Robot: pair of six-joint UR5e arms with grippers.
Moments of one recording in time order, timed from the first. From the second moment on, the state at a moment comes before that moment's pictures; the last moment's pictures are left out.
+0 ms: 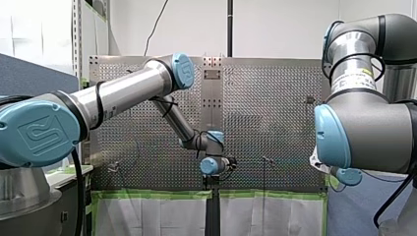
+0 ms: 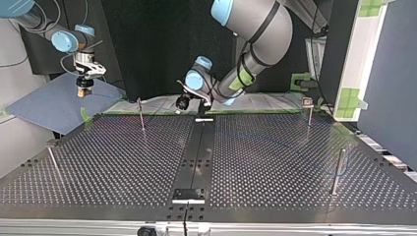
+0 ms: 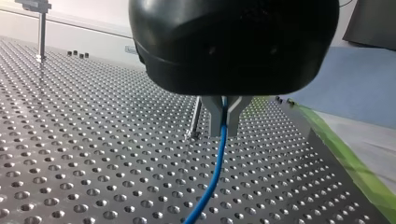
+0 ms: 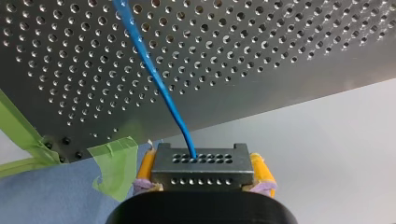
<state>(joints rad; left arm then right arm) -0.60 -2.70 -1.19 -2.52 -1.63 -1.73 1.45 -0.69 1.82 -1.11 1.29 1.87</state>
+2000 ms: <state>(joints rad) -0.73 -2.48 -1.41 -2.49 -1.53 -1.57 1.47 -0.64 1.77 -1.07 1.28 1.88</state>
